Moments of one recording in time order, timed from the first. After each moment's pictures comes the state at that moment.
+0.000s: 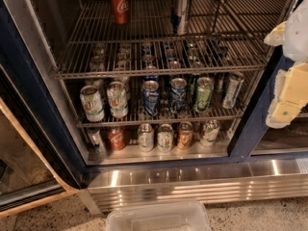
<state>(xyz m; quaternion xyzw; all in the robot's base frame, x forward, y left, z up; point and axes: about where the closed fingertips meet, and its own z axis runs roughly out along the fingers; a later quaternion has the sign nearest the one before) 0.438 -0.217 0.976 -0.60 0.78 -0.03 0.16</state>
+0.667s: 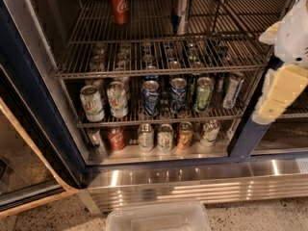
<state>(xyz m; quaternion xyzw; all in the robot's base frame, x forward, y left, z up) 0.451 -0.209 0.972 -0.59 0.78 -0.04 0.19</state>
